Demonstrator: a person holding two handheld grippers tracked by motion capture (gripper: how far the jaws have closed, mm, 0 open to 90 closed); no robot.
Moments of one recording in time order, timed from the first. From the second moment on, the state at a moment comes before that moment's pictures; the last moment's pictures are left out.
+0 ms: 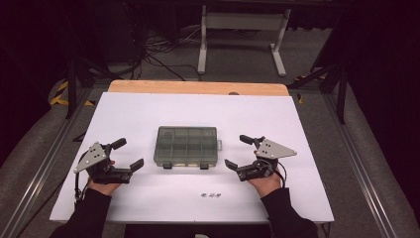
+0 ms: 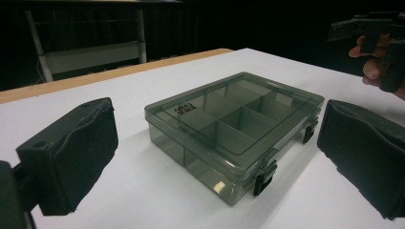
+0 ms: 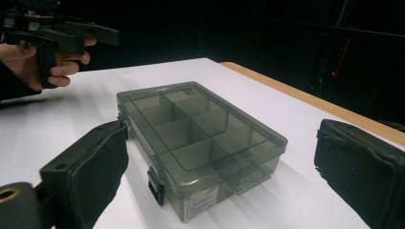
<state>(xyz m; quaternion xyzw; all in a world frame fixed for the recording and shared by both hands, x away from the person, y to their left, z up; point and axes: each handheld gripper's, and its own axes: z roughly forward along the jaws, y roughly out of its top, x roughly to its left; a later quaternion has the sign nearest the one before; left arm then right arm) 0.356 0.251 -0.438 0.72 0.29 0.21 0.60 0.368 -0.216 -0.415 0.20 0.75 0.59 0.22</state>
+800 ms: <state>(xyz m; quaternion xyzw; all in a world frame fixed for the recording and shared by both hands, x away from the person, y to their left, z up) 0.376 0.233 -0.443 0.75 0.30 0.16 0.57 0.384 -0.171 -0.427 0.17 0.81 0.53 0.18</state>
